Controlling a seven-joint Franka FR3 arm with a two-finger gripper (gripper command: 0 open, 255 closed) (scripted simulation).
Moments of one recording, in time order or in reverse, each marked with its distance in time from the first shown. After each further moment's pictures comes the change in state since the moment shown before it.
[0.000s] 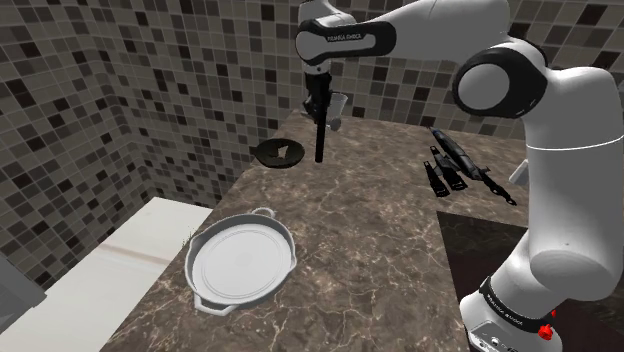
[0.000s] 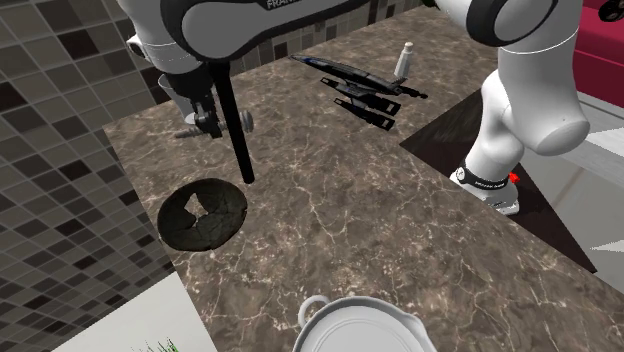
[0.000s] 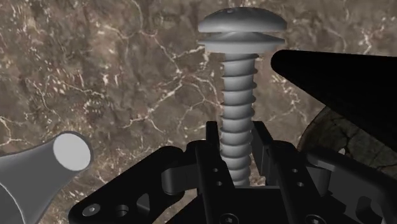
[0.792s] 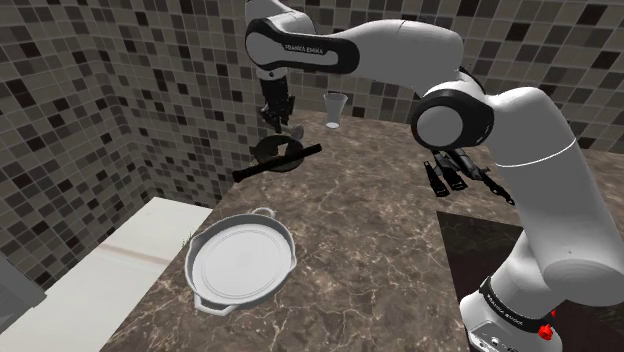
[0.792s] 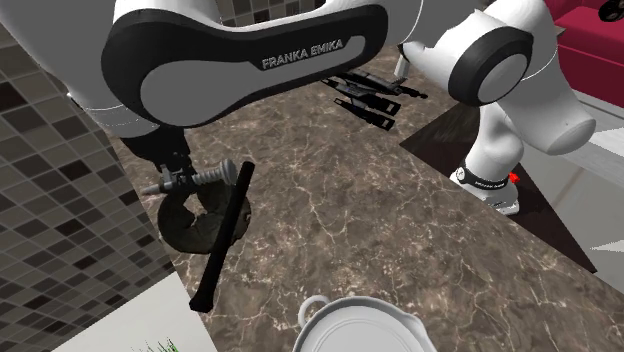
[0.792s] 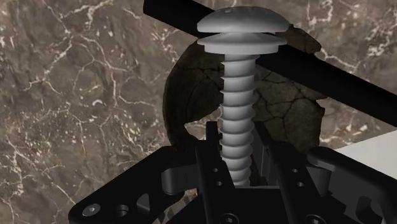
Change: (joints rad) arm 0.178 0.249 0.042 0.416 -0.013 -0.192 0.189
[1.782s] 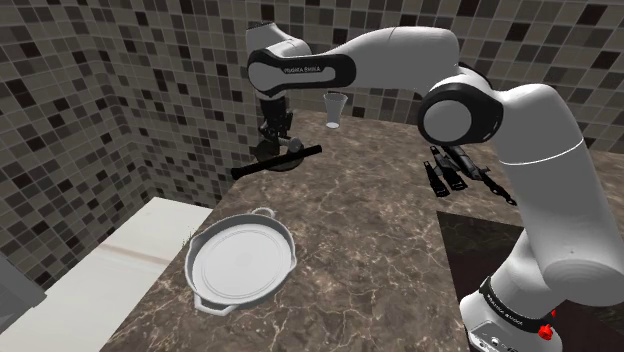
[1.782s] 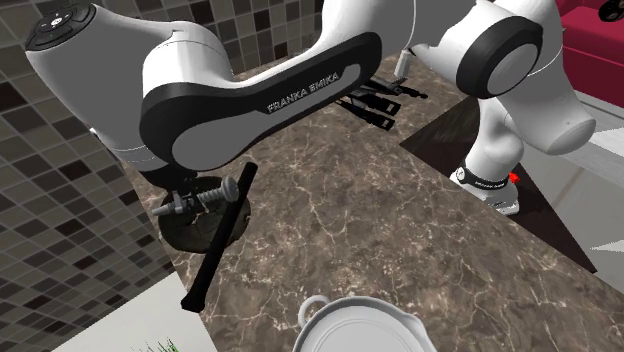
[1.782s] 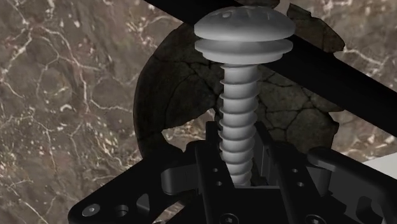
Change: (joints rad) arm 0.000 -0.042 0.002 -0.215 -0.004 0.188 0.032
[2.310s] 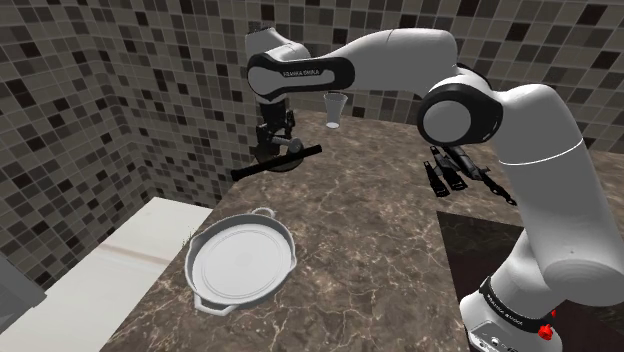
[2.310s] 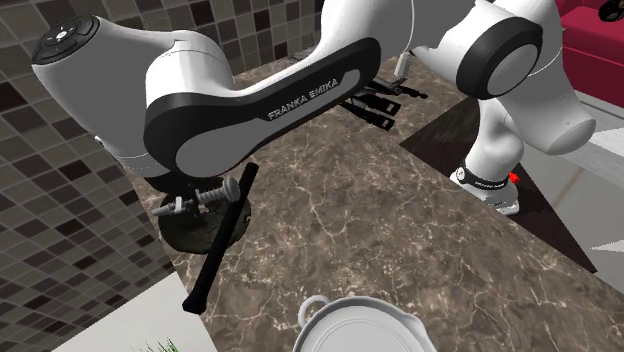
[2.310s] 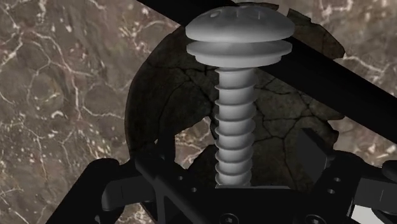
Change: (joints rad) arm 0.002 0.003 0.002 -0.018 0.001 0.004 0.002
